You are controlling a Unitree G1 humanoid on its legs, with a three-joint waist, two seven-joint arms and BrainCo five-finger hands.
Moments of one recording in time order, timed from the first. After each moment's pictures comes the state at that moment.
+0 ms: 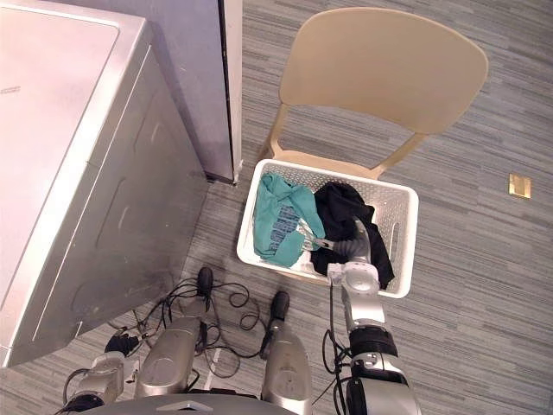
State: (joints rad) left arm 0.00 0.11 0.13 0.94 -0.03 0.08 0.19; right arm -0.25 -0.28 -0.24 0.52 -0.05 0.05 -0.18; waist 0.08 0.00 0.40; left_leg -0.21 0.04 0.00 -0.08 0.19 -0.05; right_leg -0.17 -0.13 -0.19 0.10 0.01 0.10
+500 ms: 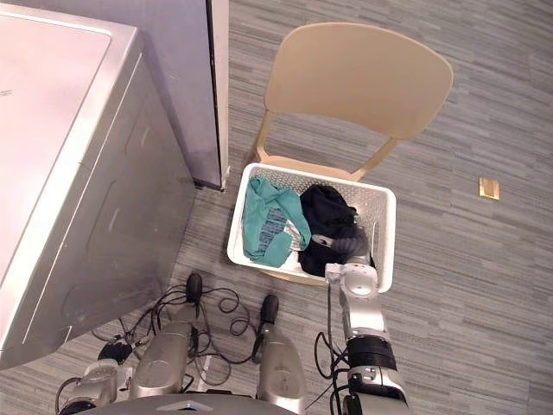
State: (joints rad) left arm 0.03 0.12 0.16 0.94 -0.01 0.09 0.17; right arm -0.20 -0.24 -0.13 0.31 -0.05 0.04 -0.14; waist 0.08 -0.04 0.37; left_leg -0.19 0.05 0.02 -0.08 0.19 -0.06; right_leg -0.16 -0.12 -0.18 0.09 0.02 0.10
